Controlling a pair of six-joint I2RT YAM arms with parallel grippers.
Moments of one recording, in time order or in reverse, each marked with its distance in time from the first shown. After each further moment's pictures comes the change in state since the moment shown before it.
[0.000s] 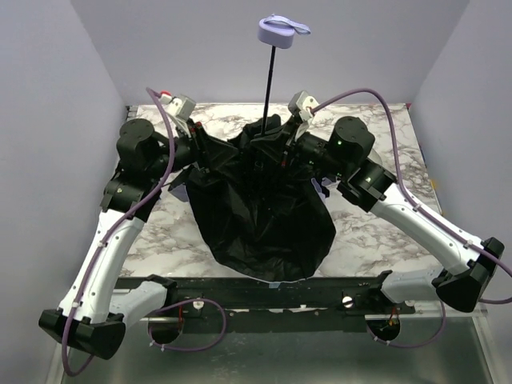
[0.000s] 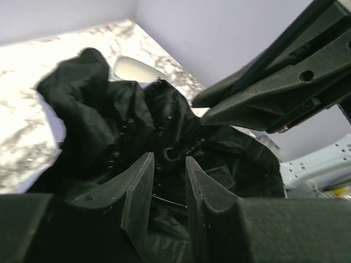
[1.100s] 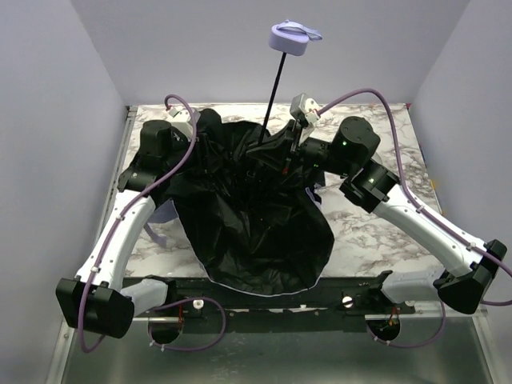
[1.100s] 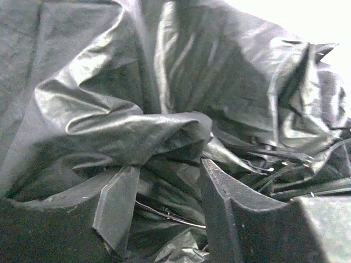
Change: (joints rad) left arm 0.059 0.163 -0.107 -0.177 -0.283 0.132; right arm 0.000 -0.008 0.002 0.033 -0.191 0.095
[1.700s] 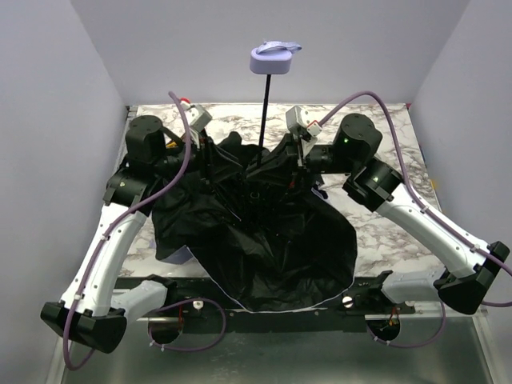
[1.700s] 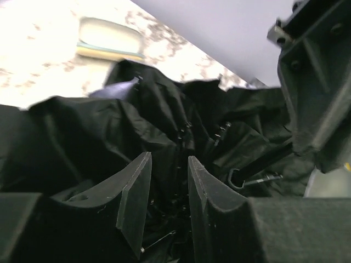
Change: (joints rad) left arm -0.069 -0.113 0.129 0.039 0.454 0.079; right arm 0.000 -0.005 0.031 -0.086 -0.305 -0.048
